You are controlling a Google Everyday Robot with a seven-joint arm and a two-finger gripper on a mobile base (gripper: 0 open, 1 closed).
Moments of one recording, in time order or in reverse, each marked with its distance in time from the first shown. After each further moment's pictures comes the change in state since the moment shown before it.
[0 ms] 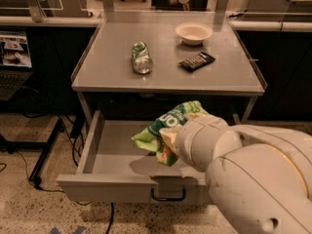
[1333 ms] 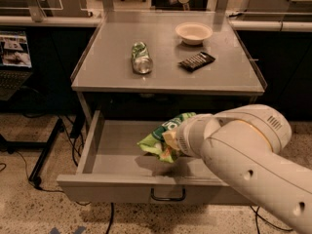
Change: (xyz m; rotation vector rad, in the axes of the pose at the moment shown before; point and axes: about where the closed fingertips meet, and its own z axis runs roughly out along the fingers) arm 0.038 -0.013 0.070 -0.080 0.131 0.068
